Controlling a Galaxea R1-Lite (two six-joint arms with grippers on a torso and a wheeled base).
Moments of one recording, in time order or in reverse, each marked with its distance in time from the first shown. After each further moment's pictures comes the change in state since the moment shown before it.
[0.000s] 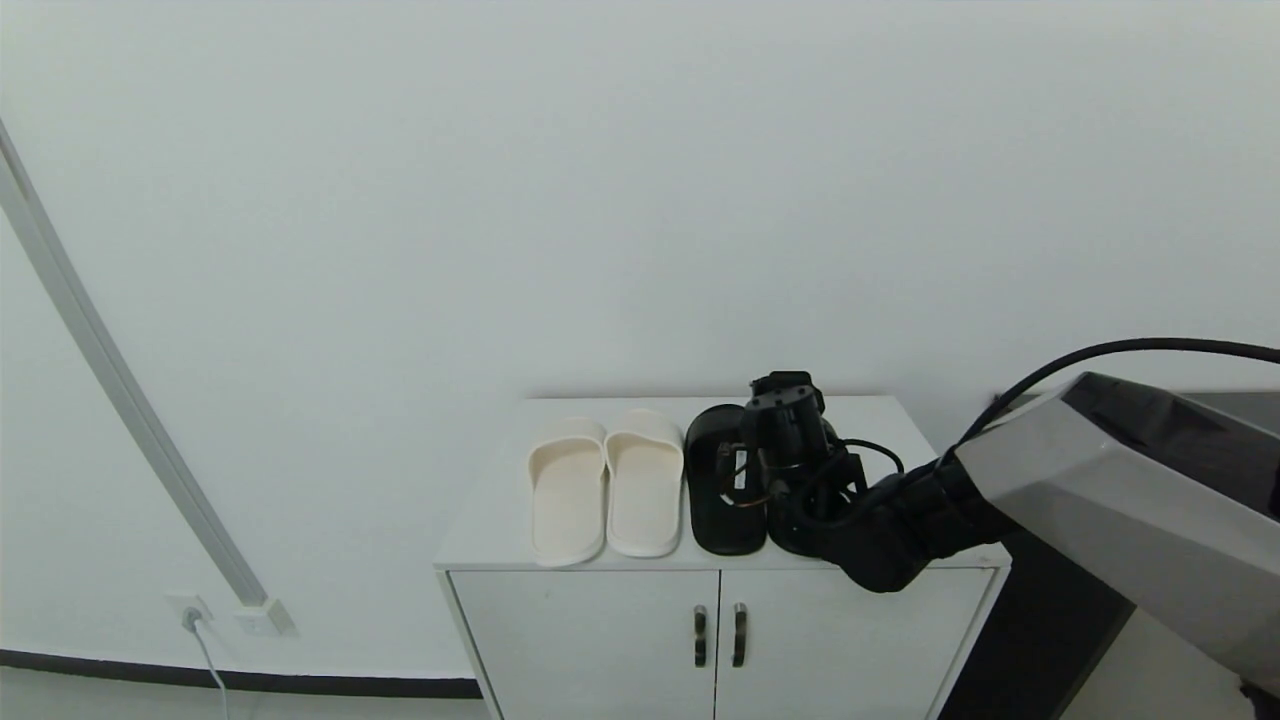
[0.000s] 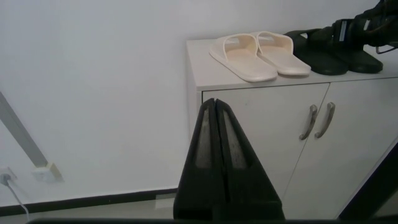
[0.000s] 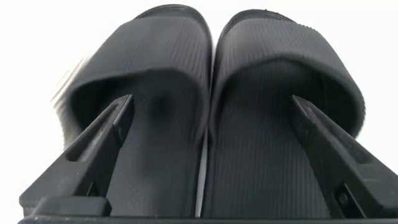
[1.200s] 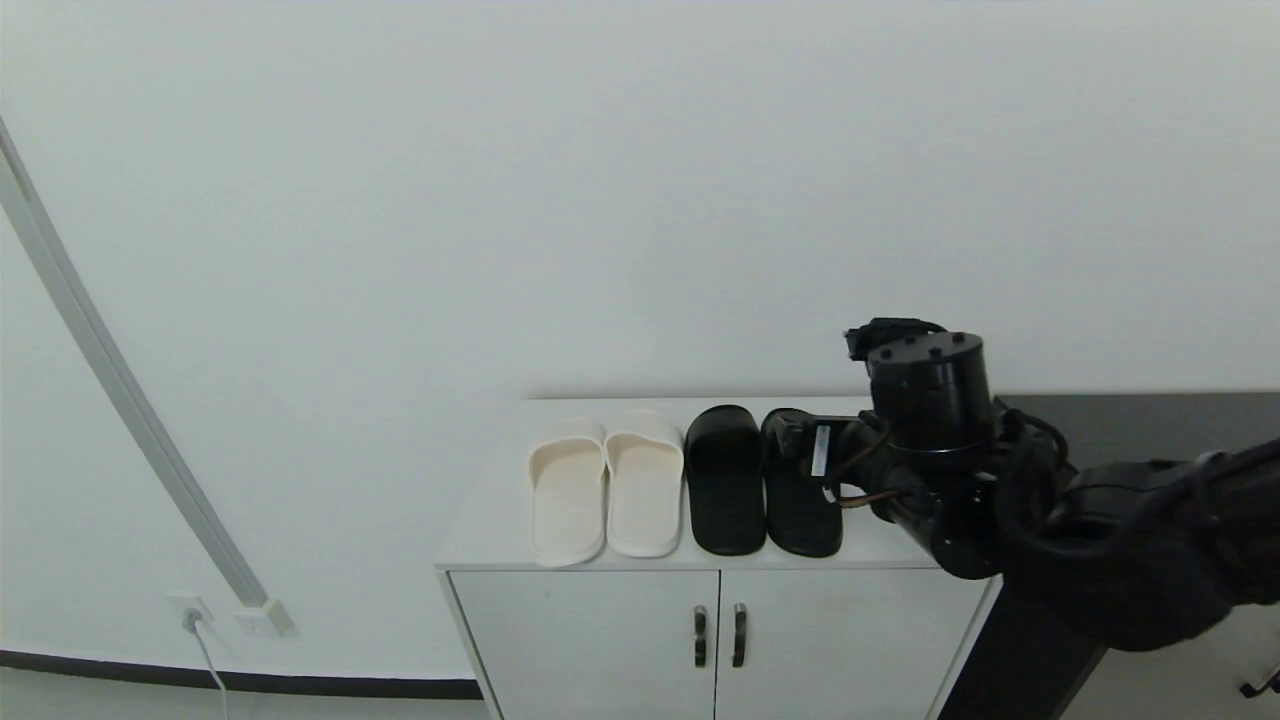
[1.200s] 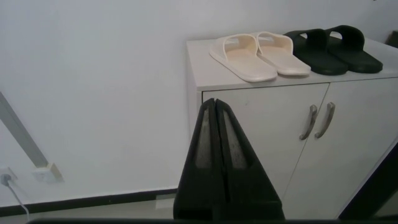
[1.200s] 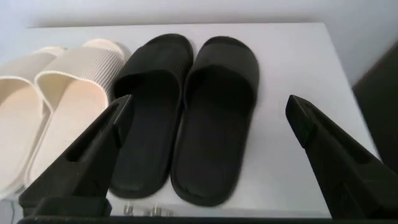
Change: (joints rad) left arm 0.000 0.000 0.000 0.000 0.000 0.001; right arm 0.054 -0.432 0.346 0.025 0.001 0.003
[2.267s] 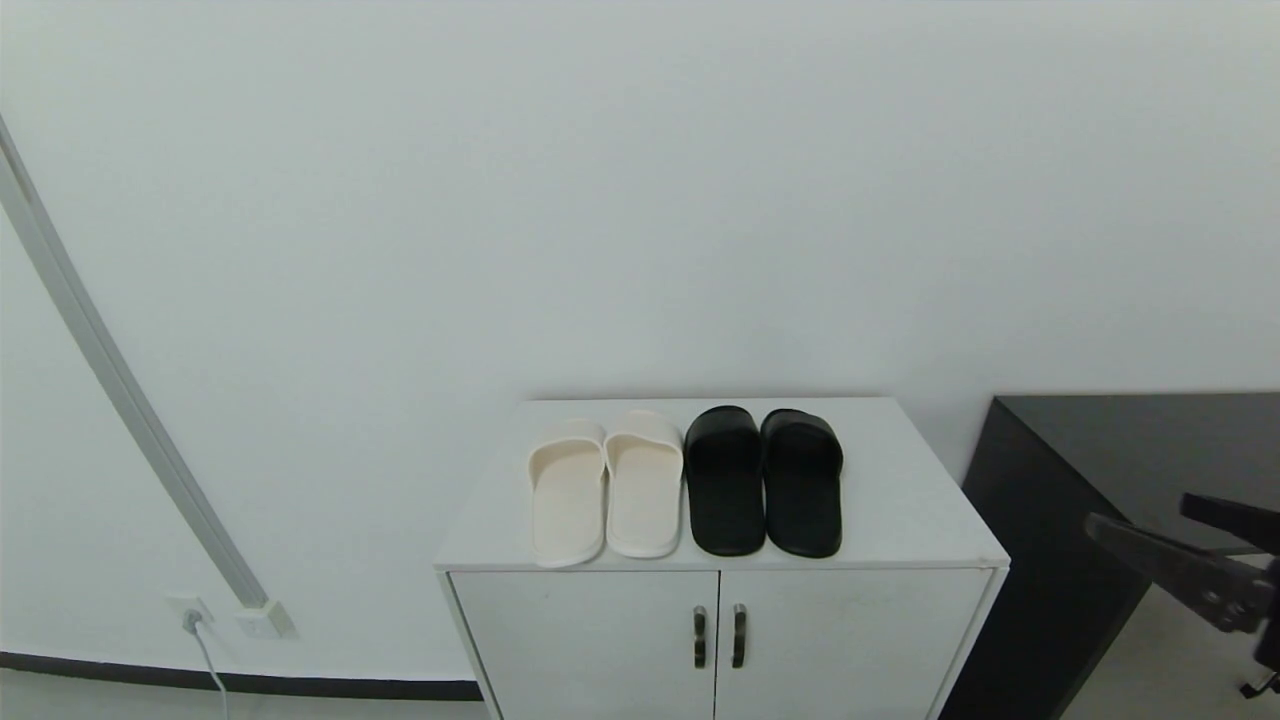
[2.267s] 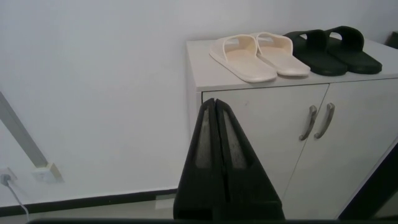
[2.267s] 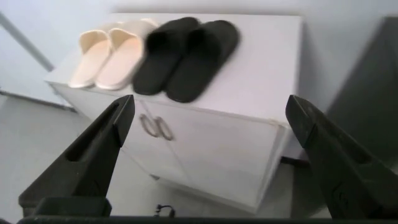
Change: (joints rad) left arm 0.000 0.000 0.000 0.000 0.002 -0.003; right arm -0.162 -0.836 0.540 0.224 0.390 -0.122
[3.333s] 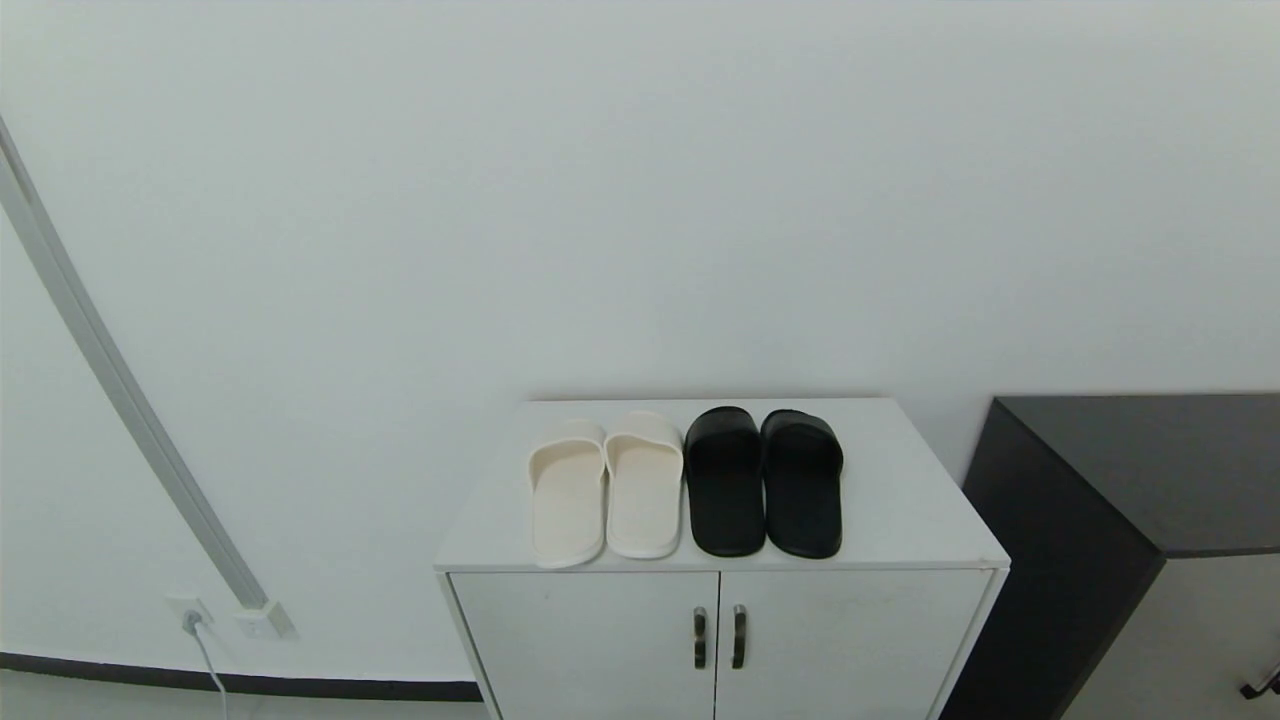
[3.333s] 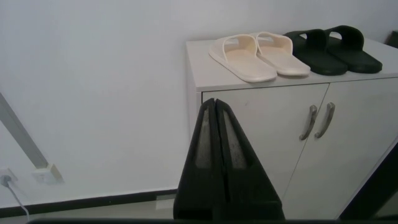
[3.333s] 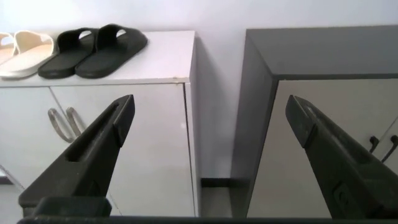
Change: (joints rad) left arm 0.000 0.000 0.000 0.000 -0.003 0.004; right arm -0.562 -1.013 0.452 0.307 0.237 -0.191
